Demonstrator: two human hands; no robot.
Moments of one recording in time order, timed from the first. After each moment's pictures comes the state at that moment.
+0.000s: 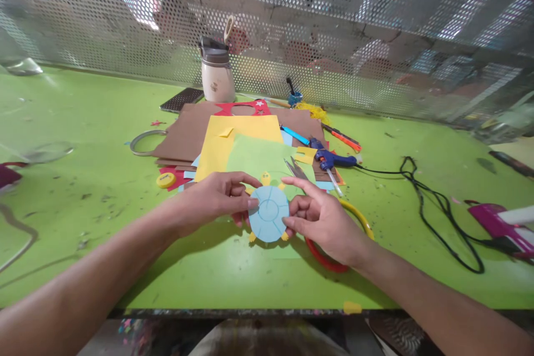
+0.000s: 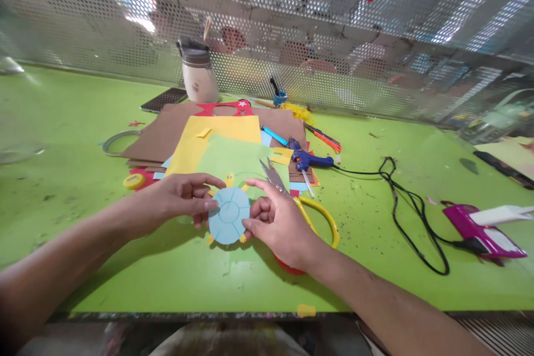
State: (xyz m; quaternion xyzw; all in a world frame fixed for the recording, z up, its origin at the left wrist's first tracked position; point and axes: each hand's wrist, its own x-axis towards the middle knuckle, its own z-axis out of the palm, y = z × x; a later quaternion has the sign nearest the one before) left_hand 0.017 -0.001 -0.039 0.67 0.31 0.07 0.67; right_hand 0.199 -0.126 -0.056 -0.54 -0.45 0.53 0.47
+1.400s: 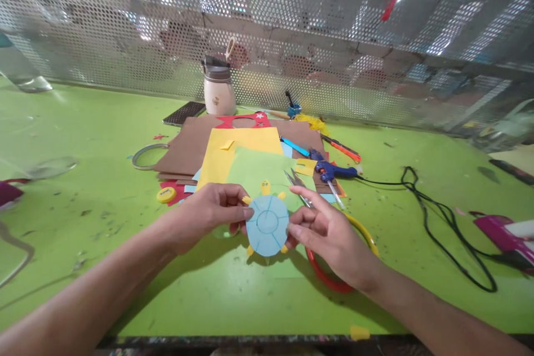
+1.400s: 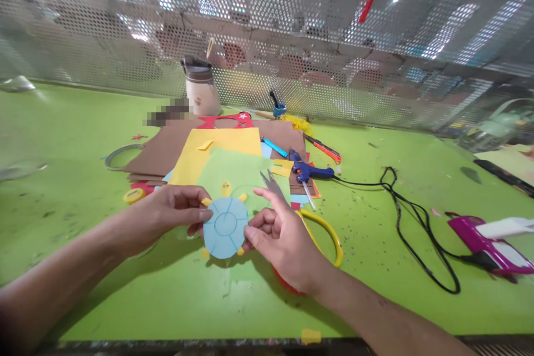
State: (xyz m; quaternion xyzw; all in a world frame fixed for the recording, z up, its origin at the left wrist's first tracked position) left_hand 0.009 0.003 -0.039 0.66 0.32 0.11 0.67; right_hand 0.198 -0.132 -0.052 -0.51 -0.44 0.54 0.51
